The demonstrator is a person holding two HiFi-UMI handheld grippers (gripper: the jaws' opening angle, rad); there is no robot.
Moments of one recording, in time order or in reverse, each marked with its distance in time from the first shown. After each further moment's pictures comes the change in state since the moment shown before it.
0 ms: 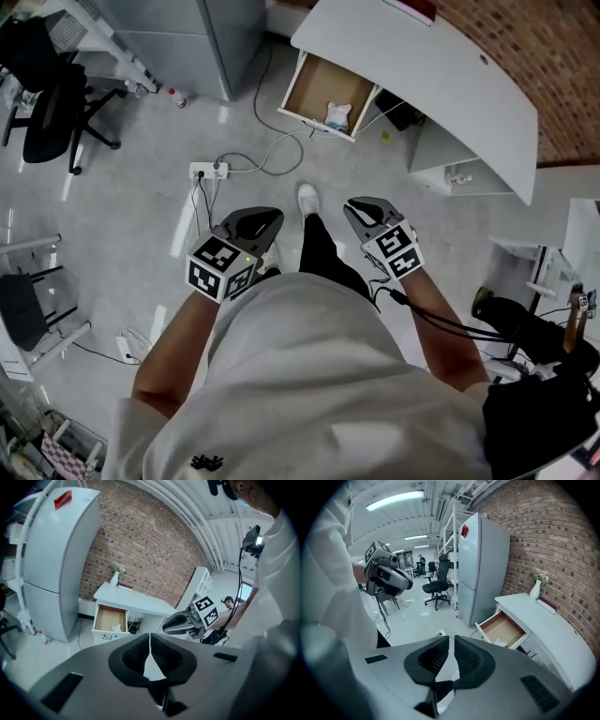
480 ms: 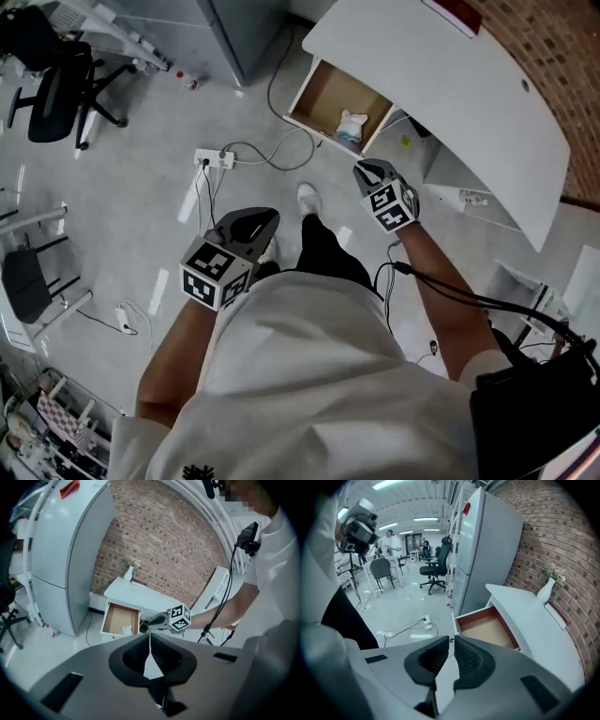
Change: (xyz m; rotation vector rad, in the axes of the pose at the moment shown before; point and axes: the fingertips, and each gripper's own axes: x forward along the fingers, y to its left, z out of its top) left arm 0.100 0.091 0.085 -0.126 0.045 0.122; right arm 0.155 -0.231 -0.006 -0.182 0.137 -0.009
